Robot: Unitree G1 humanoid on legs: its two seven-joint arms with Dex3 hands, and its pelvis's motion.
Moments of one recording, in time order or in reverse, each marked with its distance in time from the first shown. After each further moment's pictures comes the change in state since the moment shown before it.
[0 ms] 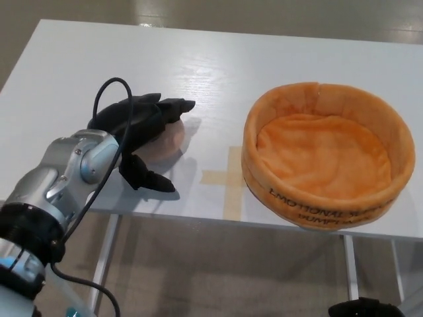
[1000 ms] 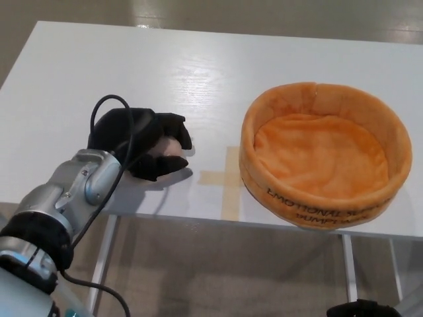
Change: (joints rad) left_arm -0.029 -0.061 -0.021 0.277 0.050 -0.196 0.365; right_arm 0.005 0.005 0.004 0.000 0.000 0.000 0.000
